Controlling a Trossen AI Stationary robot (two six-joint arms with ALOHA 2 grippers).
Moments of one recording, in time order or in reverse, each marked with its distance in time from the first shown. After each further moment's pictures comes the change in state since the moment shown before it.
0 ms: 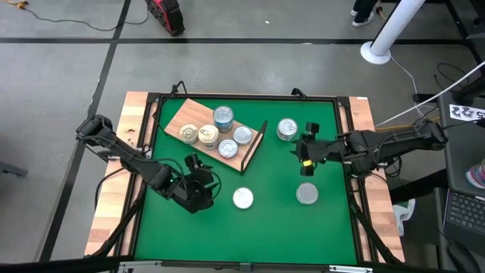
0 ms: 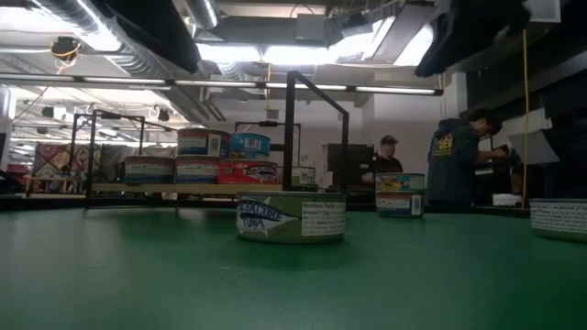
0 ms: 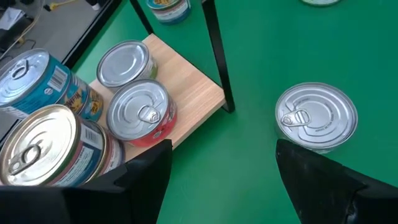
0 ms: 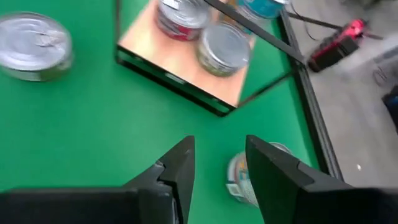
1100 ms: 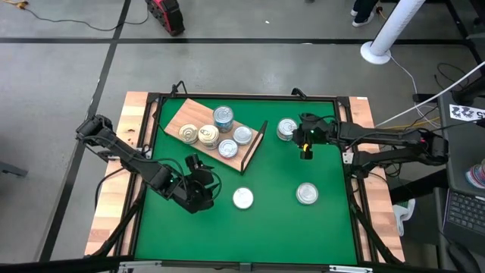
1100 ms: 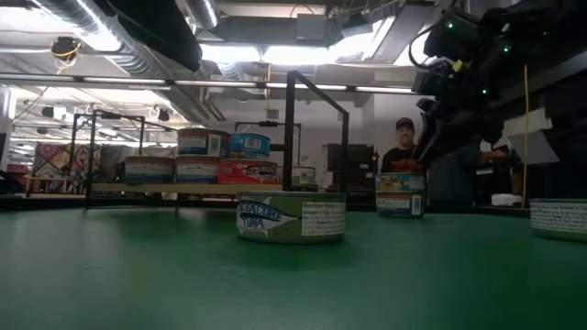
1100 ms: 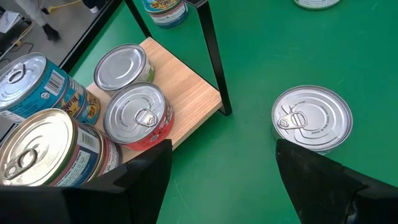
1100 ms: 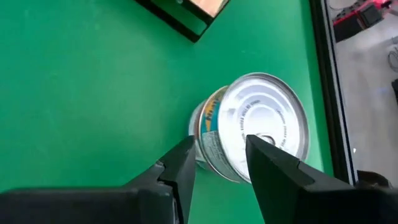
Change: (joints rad) left arm -0.002 0.000 0.000 0.018 0.000 0.012; right arm -0.508 0.001 -0.359 0.361 -0.325 -0.472
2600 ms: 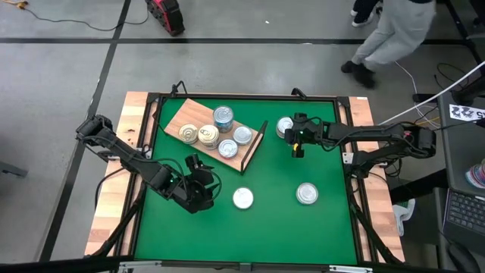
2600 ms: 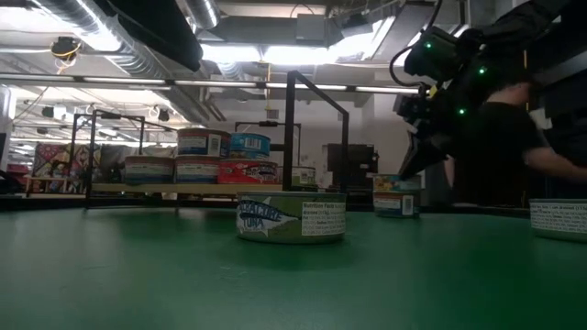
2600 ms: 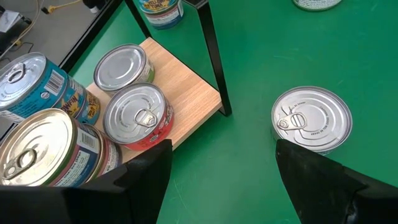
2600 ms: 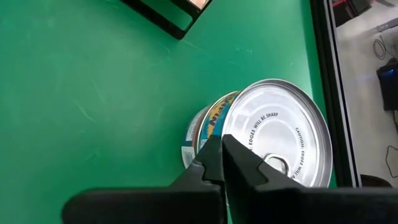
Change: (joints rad) left arm 0.001 0.000 0.000 0.002 -0.001 -0.002; right arm 0.001 0.214 -0.006 0.145 0.071 0.023
